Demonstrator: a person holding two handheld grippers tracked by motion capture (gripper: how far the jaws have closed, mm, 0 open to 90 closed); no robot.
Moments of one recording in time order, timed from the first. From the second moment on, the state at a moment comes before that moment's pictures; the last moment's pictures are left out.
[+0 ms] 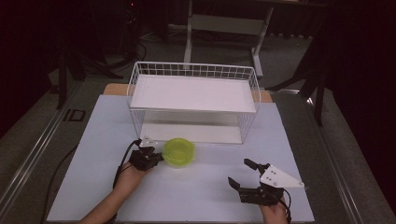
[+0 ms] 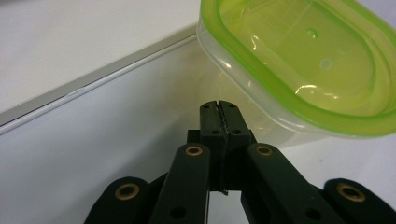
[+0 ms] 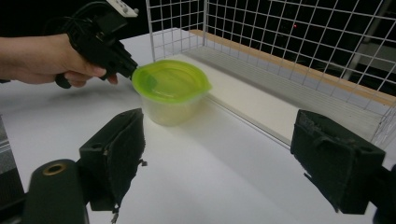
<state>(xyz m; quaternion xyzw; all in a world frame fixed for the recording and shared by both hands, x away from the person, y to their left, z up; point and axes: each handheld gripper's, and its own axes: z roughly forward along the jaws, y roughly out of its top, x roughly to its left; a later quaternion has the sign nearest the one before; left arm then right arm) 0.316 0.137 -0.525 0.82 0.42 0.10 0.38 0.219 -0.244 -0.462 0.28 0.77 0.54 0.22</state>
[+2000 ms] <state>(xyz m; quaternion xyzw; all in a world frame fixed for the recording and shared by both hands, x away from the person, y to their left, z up) 0.244 0.146 -0.461 0.79 0.35 0.06 0.50 0.225 -0.214 -0.449 0.25 0.79 0.53 0.19</state>
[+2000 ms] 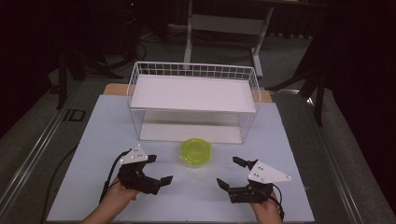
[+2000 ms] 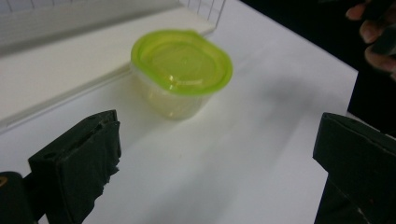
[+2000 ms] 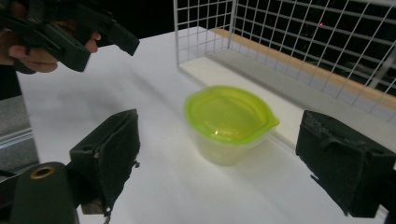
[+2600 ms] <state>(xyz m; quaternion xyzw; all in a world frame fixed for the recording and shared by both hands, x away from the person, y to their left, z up) 0.281 0.130 -0.449 0.78 0.34 0.08 0.51 0.264 -0.195 -0.447 0.29 0.78 0.53 0.16</state>
